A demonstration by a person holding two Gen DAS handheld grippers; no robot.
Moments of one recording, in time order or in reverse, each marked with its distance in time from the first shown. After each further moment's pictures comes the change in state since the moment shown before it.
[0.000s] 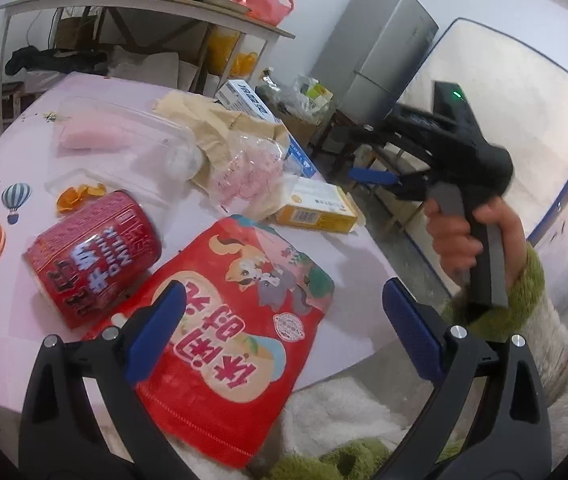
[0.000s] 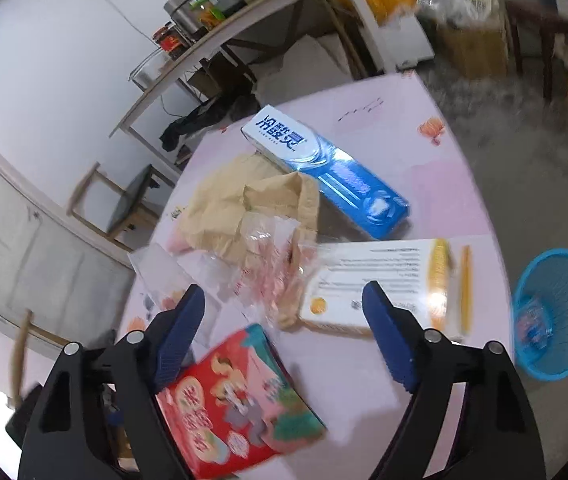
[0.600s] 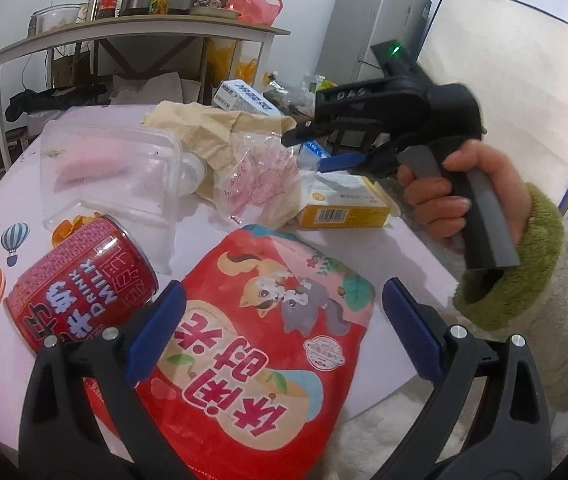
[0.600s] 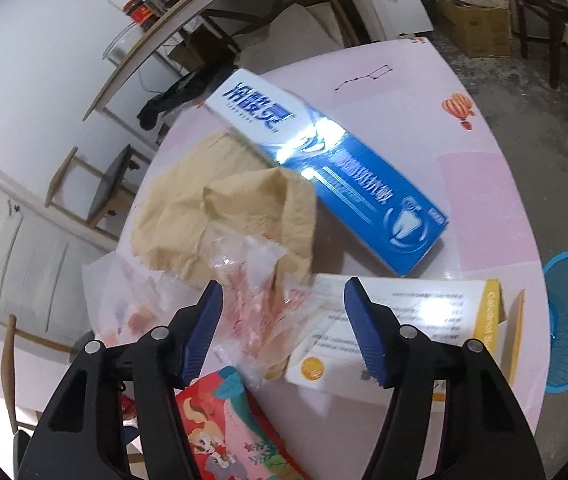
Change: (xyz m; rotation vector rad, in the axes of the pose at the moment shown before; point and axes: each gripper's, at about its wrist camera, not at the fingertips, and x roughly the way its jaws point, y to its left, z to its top) left arm 0.043 -0.010 -0.002 0.136 -0.014 0.120; right arm 0.057 0.006 0.013 -0.026 0.089 -0.035
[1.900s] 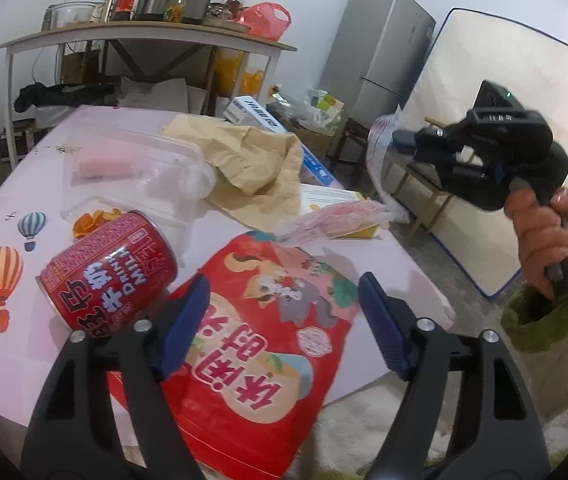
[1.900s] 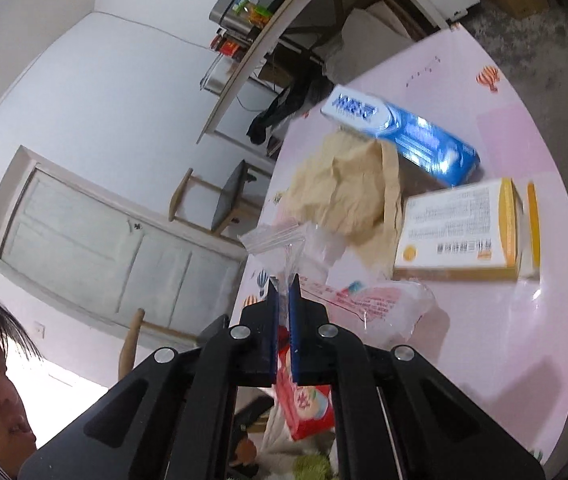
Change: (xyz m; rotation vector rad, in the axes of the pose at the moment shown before) left arm -0.035 0.005 -0.006 -0.054 -0.055 -0.029; right arm -0.096 -0.017 -0.053 0.113 0.004 0.472
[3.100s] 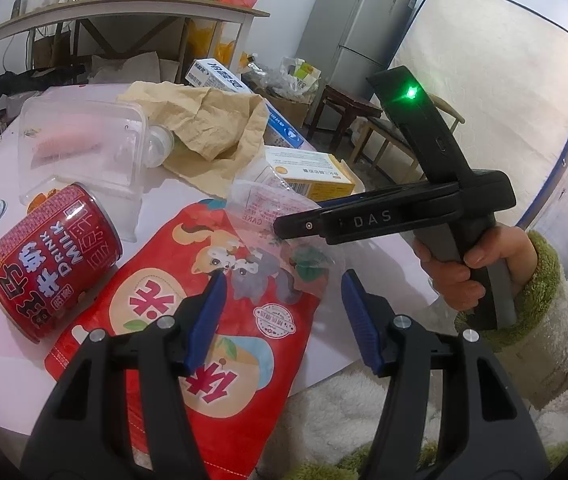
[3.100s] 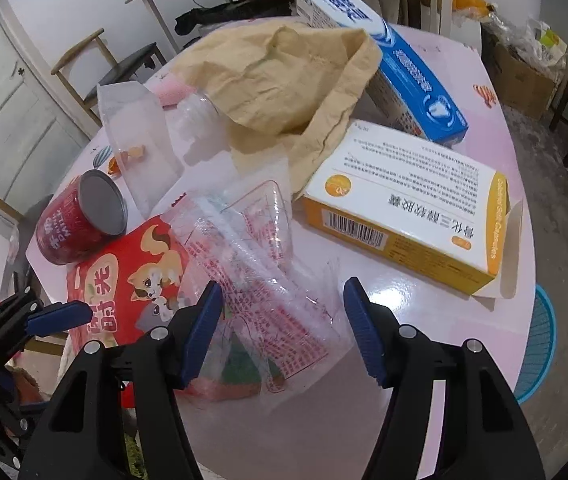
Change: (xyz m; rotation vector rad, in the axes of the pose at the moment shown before) left arm 0.029 -0.017 -0.006 0.034 0.116 -0.068; right arm 0.098 -0.024 -0.029 -0.427 0.226 -0.626
